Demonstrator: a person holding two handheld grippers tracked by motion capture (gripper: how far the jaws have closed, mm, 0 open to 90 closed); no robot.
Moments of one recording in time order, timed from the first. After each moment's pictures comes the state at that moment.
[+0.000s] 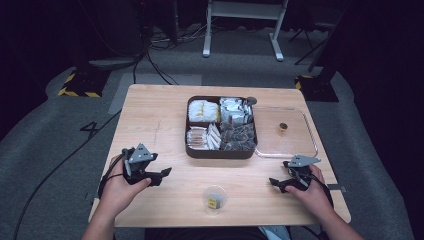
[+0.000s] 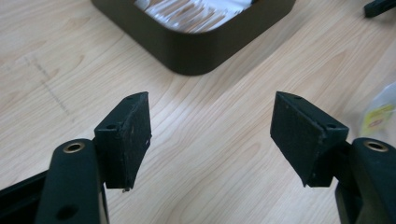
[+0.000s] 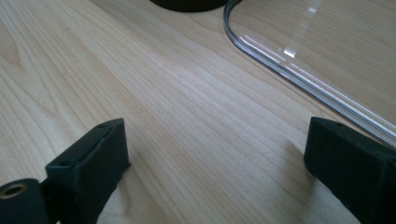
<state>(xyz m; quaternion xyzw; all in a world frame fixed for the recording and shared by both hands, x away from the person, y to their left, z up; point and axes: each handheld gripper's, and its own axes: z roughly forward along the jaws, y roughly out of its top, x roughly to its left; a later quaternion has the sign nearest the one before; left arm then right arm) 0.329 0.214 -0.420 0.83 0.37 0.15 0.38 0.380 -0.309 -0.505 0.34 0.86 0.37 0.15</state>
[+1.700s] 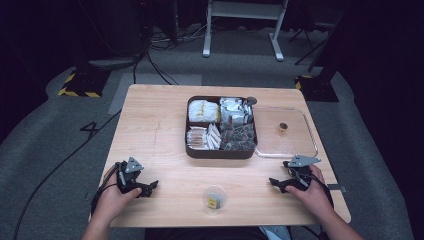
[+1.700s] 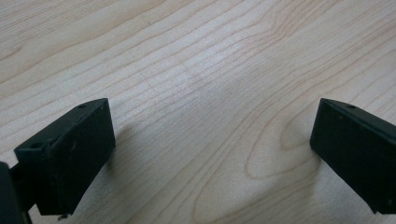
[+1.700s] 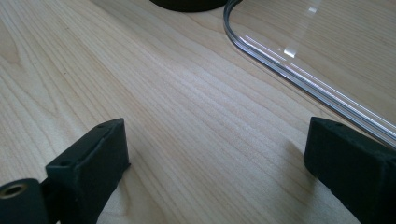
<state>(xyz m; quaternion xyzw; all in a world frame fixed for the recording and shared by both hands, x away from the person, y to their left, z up) 0.336 0.250 -0.506 0.83 0.44 0.16 0.32 0.380 -0.309 -0.505 0.34 0.86 0.37 0.15</state>
